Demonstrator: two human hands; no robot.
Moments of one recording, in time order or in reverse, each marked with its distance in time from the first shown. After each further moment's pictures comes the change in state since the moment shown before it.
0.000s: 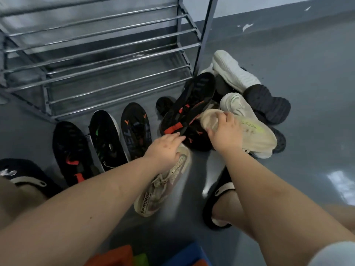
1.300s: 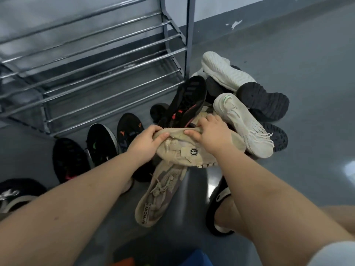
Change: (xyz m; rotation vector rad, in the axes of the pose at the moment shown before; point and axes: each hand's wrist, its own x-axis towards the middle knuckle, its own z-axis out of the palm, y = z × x) left_hand 0.013 -0.017 -0.037 -0.478 0.165 -0.306; right_hand 0.012 -0.008 -0.012 0.040 -0.134 -0.188
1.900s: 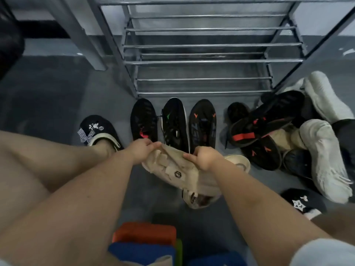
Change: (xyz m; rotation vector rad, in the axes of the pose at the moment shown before) left_hand -0.113 -0.181 -0.088 -0.154 -0.047 -0.546; right_hand -0.024 -0.190 0.093 0.005 -0.708 -0.161
